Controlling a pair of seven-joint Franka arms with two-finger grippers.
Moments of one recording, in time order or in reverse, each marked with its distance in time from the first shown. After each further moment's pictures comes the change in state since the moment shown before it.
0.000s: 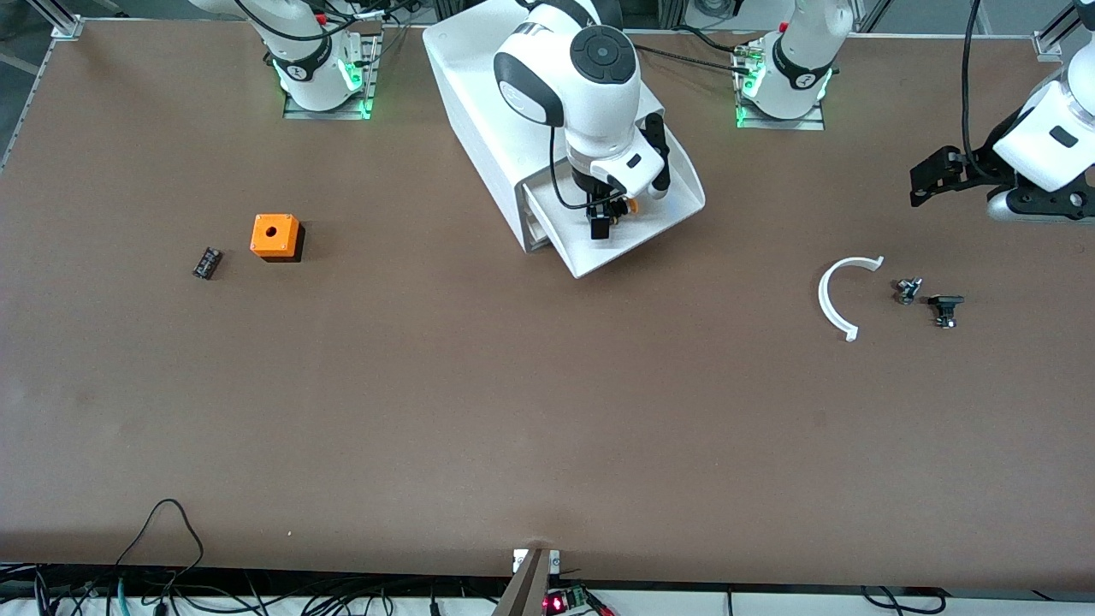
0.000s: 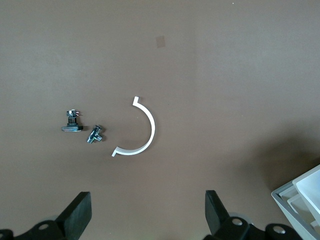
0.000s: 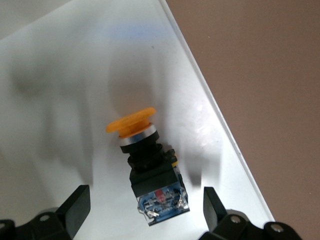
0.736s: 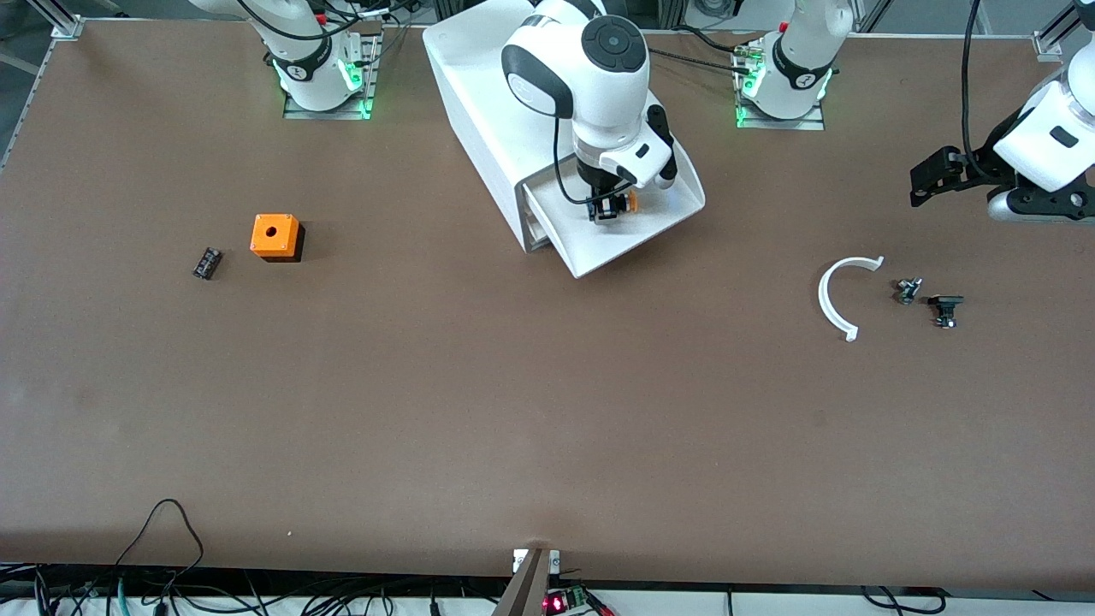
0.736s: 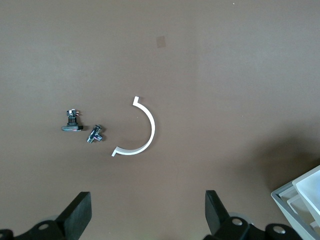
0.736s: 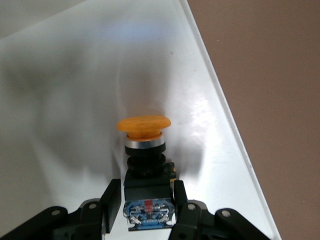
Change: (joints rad) left arm 0.000 0.000 0.000 0.000 0.000 0.000 -0.004; right arm 0.020 0.001 0.010 0.000 -0.049 -0.004 -0.031
